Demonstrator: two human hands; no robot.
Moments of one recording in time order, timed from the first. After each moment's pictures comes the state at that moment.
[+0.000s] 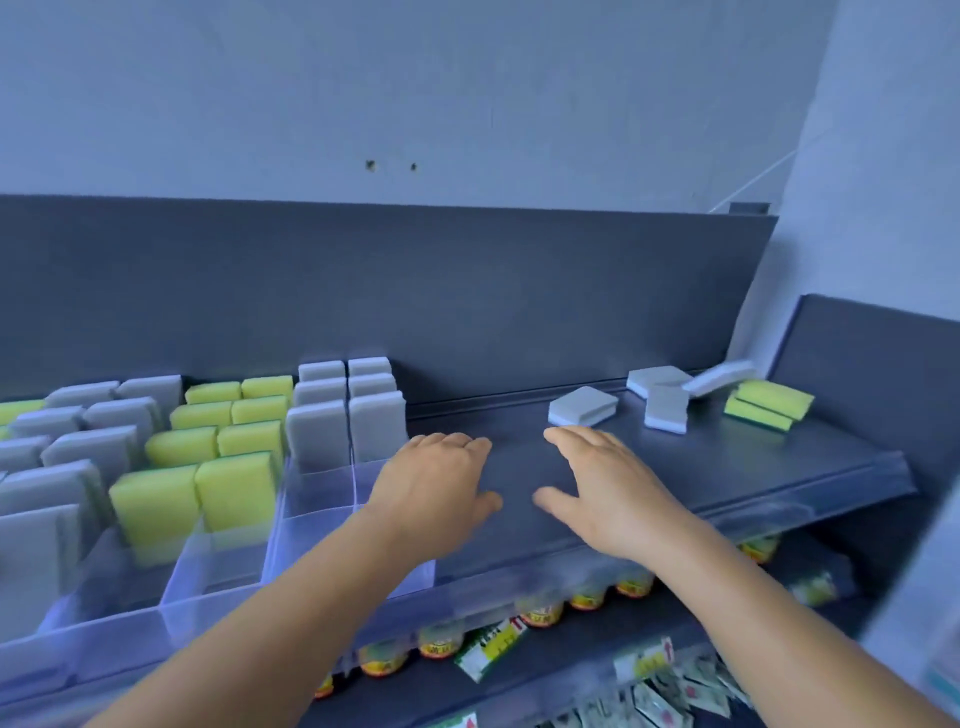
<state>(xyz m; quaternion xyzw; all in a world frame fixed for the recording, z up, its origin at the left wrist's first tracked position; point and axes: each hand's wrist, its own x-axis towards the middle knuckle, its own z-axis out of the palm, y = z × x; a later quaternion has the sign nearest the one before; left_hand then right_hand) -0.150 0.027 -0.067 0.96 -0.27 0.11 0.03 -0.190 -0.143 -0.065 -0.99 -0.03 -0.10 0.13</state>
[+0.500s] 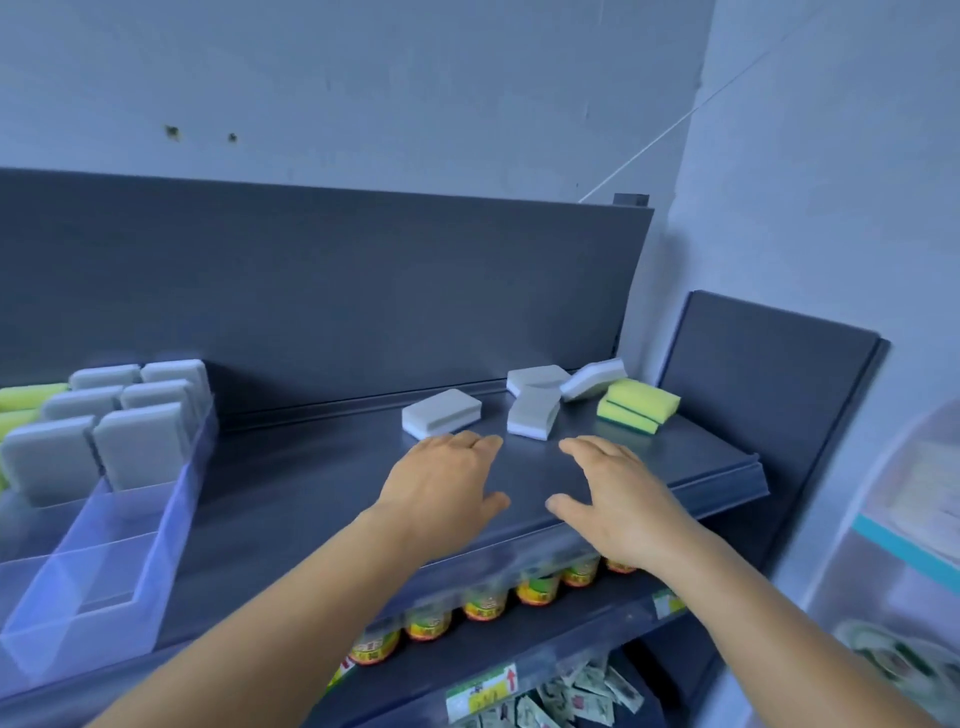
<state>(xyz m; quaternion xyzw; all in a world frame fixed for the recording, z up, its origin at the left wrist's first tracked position) -0.138 -0.181 -0.076 0.94 -0.33 0.09 0.09 -0.196 -0.351 -0.078 -0.99 0.04 -0.07 0.14</state>
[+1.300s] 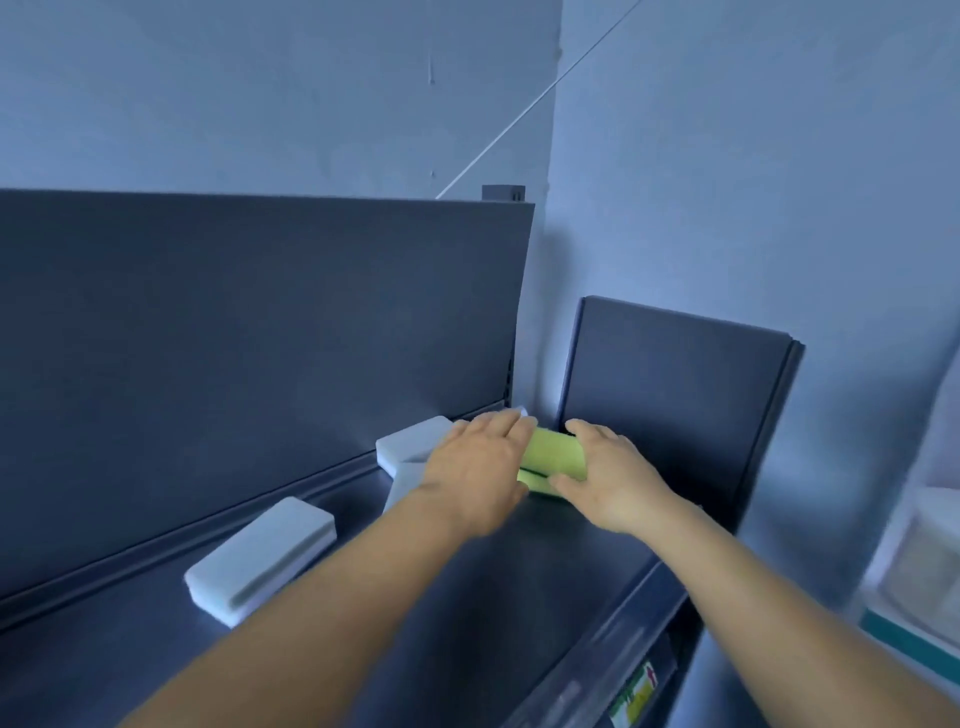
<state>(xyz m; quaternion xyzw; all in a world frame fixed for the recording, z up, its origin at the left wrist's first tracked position) 0.042 -0.386 -0.085 0.85 -0.50 0.12 0.07 -0.051 -0.516 -0.087 -0.95 0.24 -0.10 0.16</state>
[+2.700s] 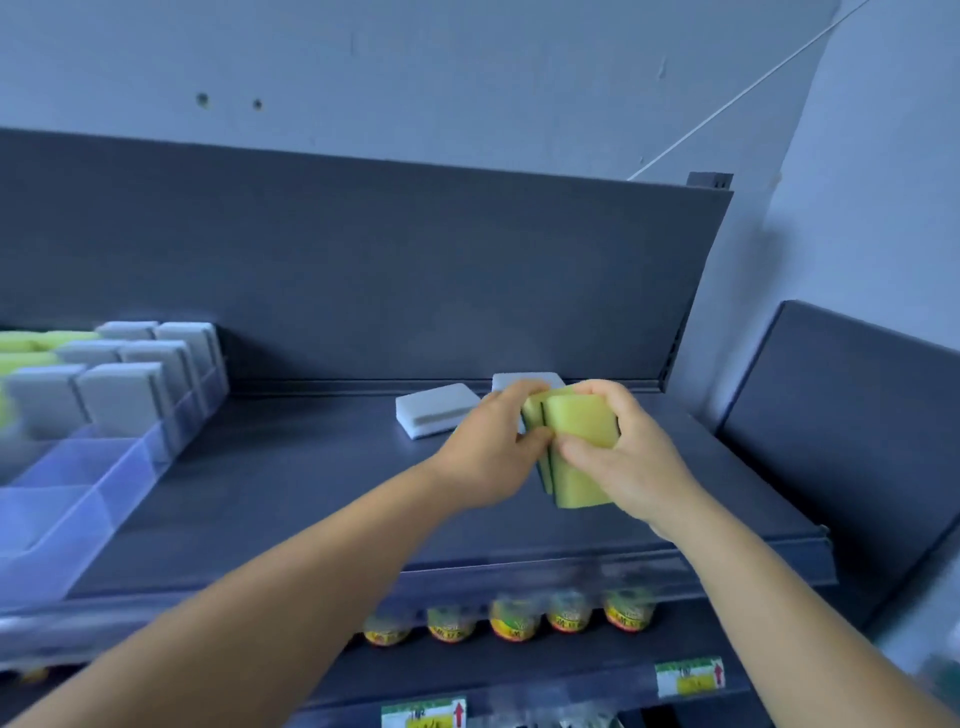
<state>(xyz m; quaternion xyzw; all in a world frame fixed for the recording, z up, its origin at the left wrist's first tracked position) -0.084 -0.289 -0.081 0.89 -0.20 0.04 0.41 -0.108 -0.446 -0.081 -0.86 -0.06 -0.11 0.50</state>
